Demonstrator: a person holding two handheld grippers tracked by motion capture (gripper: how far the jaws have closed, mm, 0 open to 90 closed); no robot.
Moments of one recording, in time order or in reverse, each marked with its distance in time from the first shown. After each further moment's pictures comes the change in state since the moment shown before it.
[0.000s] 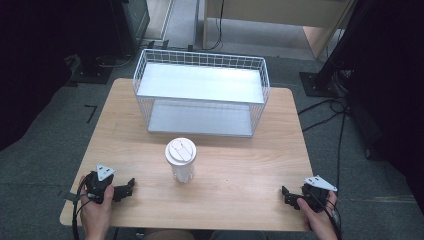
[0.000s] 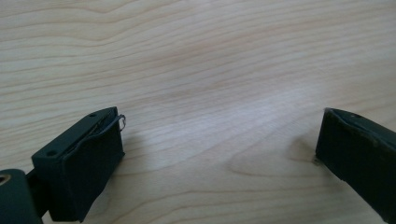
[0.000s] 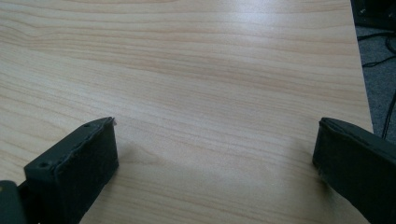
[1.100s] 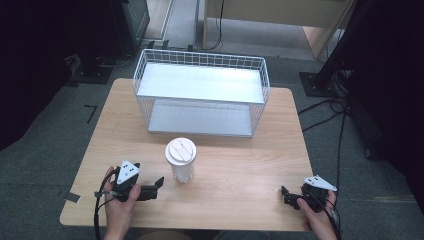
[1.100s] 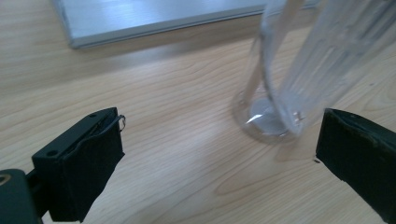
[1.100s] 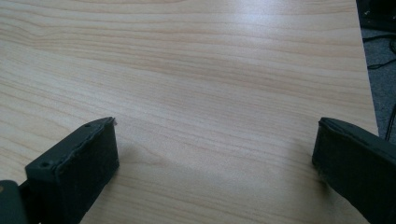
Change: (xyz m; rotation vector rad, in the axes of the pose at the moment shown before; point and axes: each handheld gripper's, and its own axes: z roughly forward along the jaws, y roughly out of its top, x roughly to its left) left arm -0.078 0.043 -0.023 -0.195 -0.267 0.070; right arm 0.001 0.000 0.000 -0.002 0.010 -0.007
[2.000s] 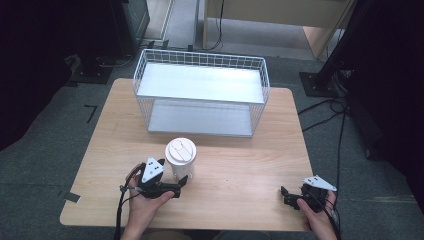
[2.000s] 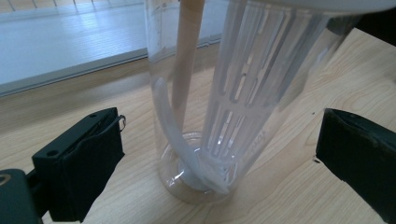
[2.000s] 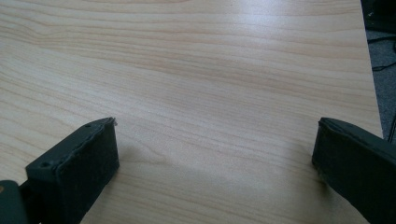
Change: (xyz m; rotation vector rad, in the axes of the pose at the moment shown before) left arm -0.043 0.020 0.032 -0.055 -0.100 0.055; right arm 0.000 0.000 0.000 0.002 0.011 -0.010
